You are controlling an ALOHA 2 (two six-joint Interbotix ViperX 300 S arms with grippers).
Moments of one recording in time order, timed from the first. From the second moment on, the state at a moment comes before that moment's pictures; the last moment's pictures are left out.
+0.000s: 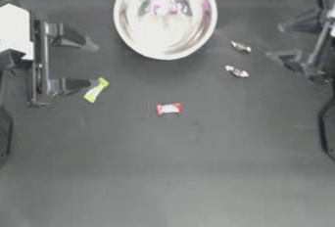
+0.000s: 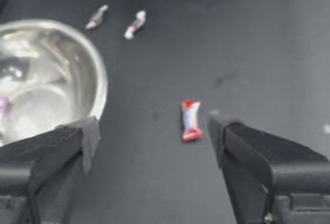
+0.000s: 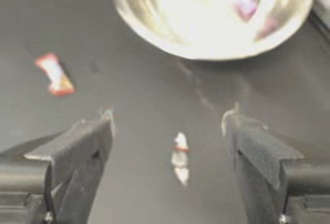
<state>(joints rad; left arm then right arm) 0.37 -0.66 0.79 -0.35 0.35 0.52 -0.55 -0.75 0.90 -0.01 0.52 0.00</state>
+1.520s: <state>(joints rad) 0.37 -0.76 0.91 -0.41 0.31 0.52 -0.76 -0.03 0.68 0.06 0.55 -0.33</state>
